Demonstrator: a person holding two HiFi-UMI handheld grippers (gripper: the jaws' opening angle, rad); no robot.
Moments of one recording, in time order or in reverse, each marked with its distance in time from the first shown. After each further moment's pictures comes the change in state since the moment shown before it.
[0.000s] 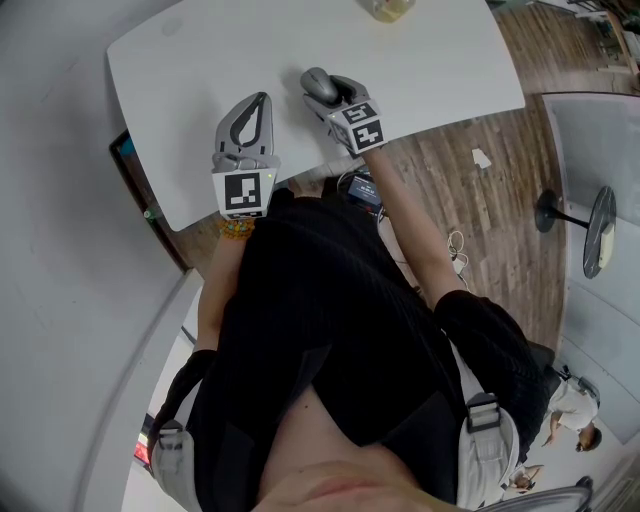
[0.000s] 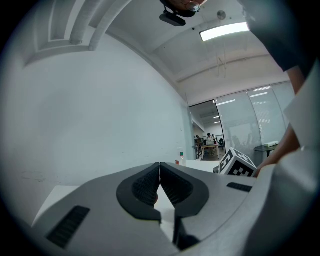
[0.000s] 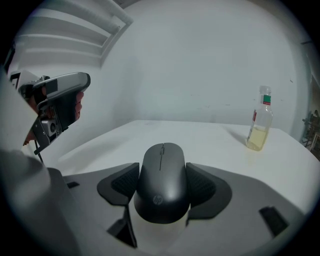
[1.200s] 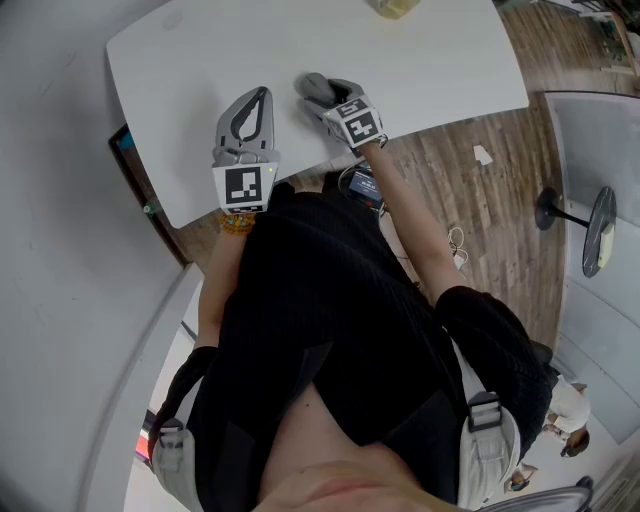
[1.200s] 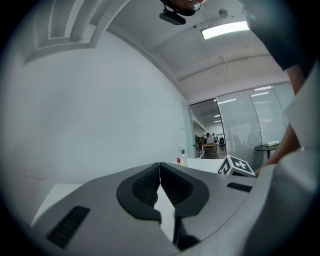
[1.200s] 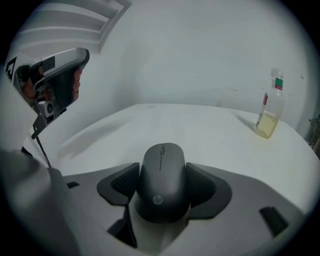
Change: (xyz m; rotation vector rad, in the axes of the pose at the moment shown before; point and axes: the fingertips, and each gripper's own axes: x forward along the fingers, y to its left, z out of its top) left arm 0.002 0.002 -0.006 0.001 0.012 0.001; right arm 0.017 0.005 -0.041 -0.023 0.166 0.031
